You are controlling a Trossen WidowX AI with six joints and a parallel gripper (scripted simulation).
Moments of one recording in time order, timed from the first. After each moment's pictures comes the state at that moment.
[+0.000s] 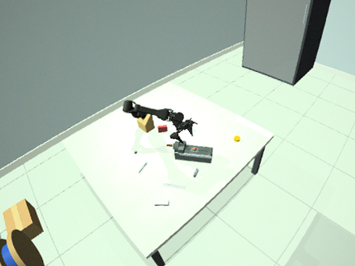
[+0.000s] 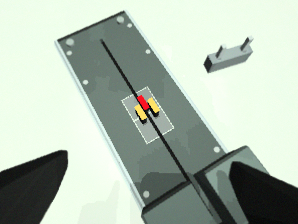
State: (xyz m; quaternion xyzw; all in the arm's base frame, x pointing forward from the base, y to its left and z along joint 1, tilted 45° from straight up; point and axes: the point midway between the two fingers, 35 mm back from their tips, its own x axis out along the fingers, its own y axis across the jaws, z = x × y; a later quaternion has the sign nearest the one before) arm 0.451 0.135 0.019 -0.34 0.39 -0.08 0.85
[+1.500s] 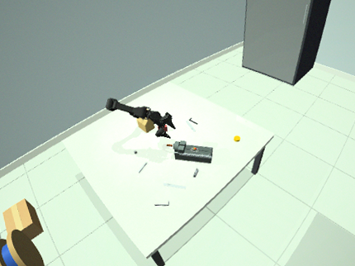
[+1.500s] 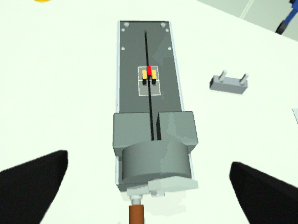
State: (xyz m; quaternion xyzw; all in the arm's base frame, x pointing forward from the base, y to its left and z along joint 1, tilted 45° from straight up) arm 0.376 0.107 0.106 -0.46 0.40 0.13 0.78
